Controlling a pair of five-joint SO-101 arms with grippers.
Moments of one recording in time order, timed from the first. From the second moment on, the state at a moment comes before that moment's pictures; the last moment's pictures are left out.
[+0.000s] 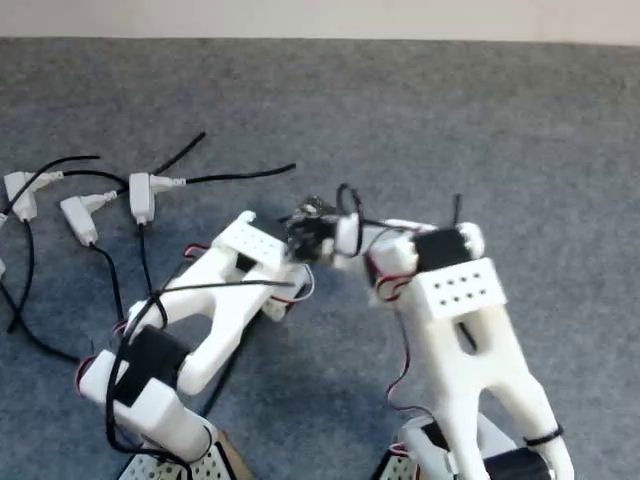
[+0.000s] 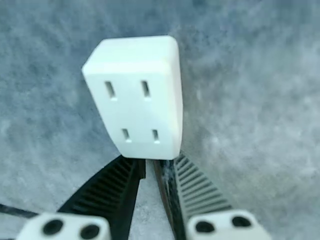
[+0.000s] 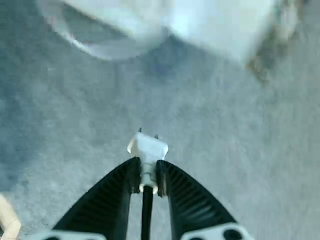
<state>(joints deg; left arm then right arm) 21.9 4.4 34.4 66.2 -46.6 -19.5 -30.0 29.8 76.8 68.0</state>
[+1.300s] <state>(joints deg) 32.7 -39.0 60.9 72.0 -62.5 -17.1 -30.0 29.8 76.8 63.1</state>
